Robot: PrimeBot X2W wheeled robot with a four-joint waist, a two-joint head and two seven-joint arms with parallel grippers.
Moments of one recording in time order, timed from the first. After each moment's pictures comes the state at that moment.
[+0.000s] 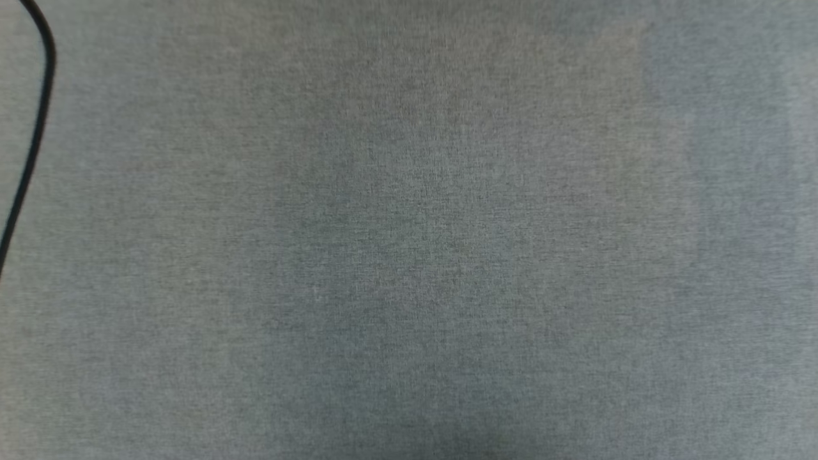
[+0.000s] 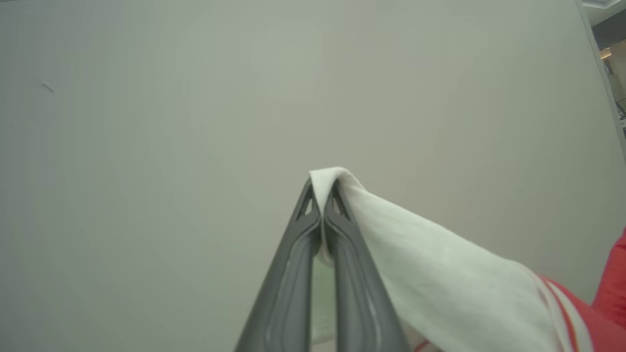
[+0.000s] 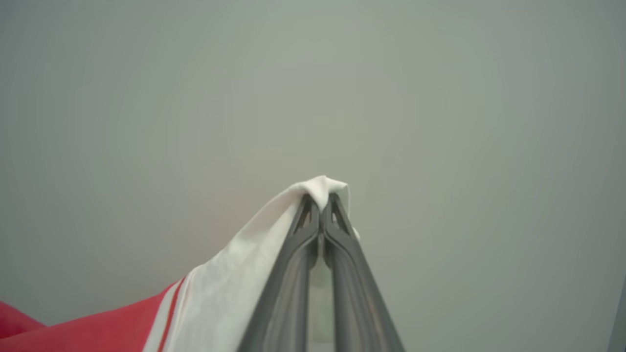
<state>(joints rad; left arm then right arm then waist) -1.83 0.34 -0.48 0.55 -0.48 0.00 -0.22 -1.66 -0.45 0.11 0.49 0.35 0.13 -0.07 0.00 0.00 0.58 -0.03</state>
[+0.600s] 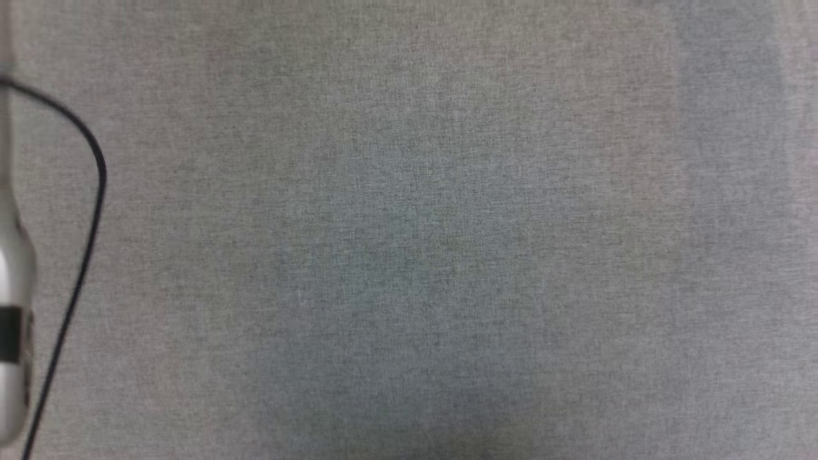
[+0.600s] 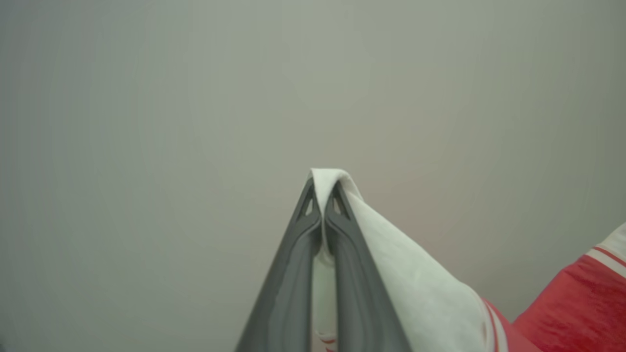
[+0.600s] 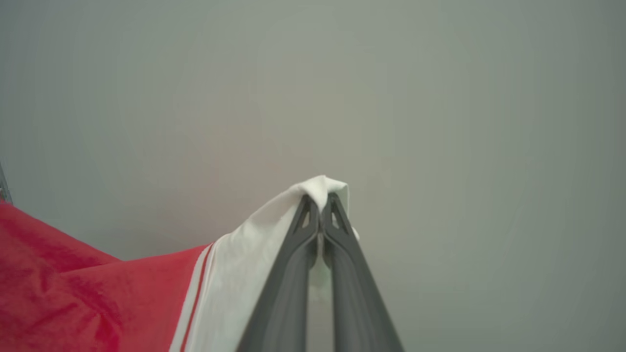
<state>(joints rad) -1.54 0.36 -0.34 0.50 -0.44 -0.04 -0.26 -1.53 -0.35 0.27 0.70 0.40 0.13 -0.25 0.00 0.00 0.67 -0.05</state>
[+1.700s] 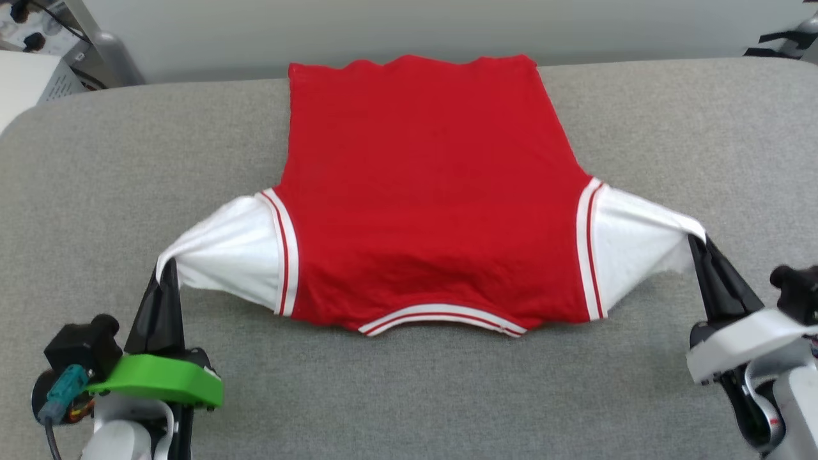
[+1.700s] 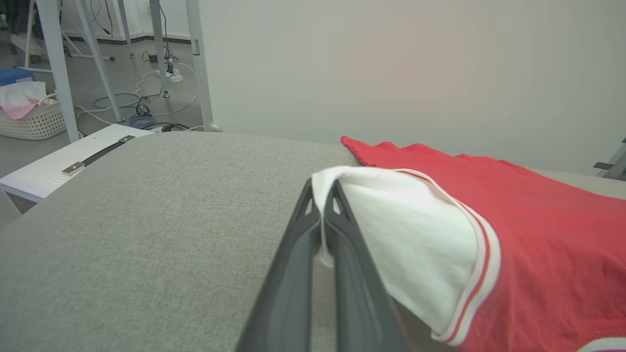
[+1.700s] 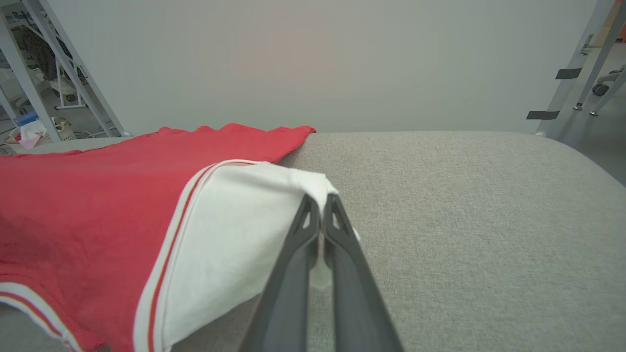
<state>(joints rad) -0.09 0.29 -0.04 0.12 -0.43 0.01 -0.26 -0.24 -0.35 0.18 0.31 0.46 0.13 -0.25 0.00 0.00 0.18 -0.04</state>
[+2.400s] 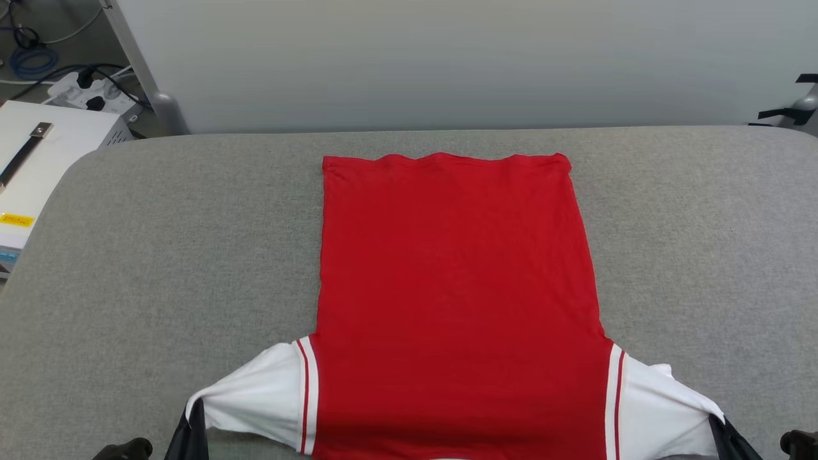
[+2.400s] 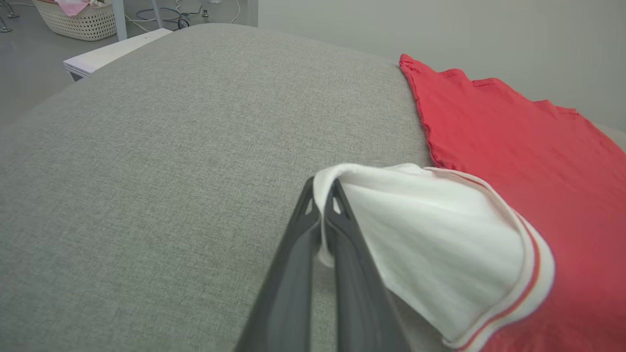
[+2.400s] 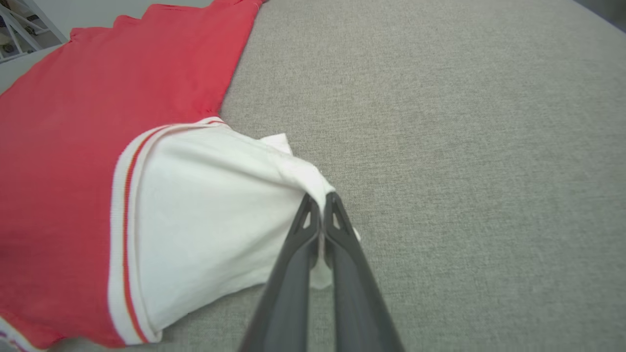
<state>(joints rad) 0.19 0.22 -0.05 0.18 -0.48 0.05 -0.25 0.19 -0.28 0.02 0.26 0.42 0.13 -0.16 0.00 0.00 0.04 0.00</state>
